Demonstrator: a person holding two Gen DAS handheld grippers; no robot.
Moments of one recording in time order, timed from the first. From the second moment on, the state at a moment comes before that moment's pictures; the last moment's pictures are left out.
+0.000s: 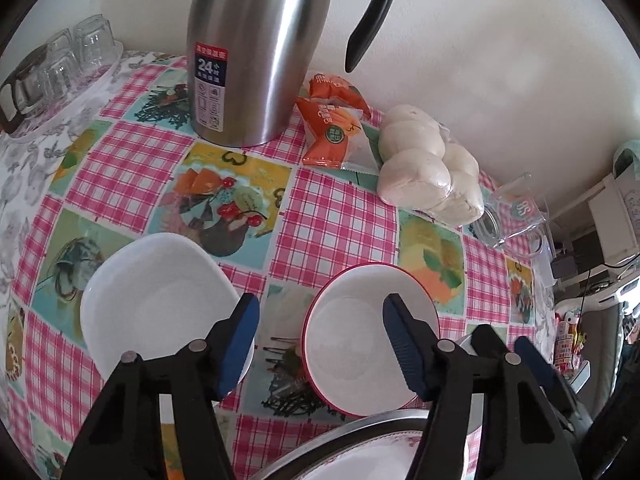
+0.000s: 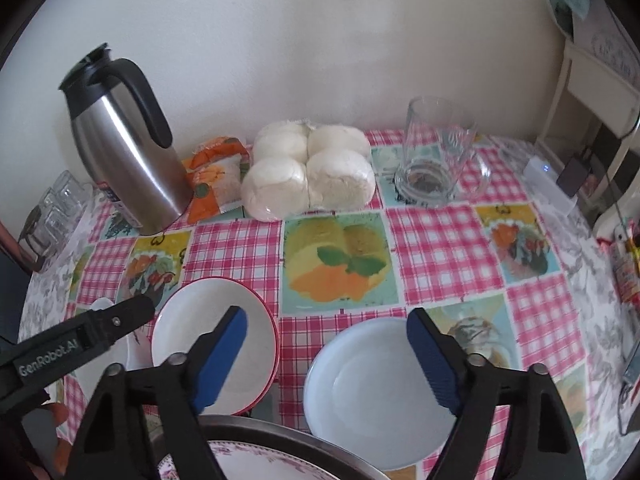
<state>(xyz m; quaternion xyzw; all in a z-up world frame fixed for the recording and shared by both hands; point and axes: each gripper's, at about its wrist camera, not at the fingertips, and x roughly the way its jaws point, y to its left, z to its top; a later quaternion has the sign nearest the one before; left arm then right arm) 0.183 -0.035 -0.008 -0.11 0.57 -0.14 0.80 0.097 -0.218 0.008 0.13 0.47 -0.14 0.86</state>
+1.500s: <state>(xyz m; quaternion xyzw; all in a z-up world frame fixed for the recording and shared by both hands) 0.183 -0.061 -0.060 -0.03 0.60 -0.14 0.78 0.119 -0.185 -0.044 0.14 0.53 -0.06 0.84</state>
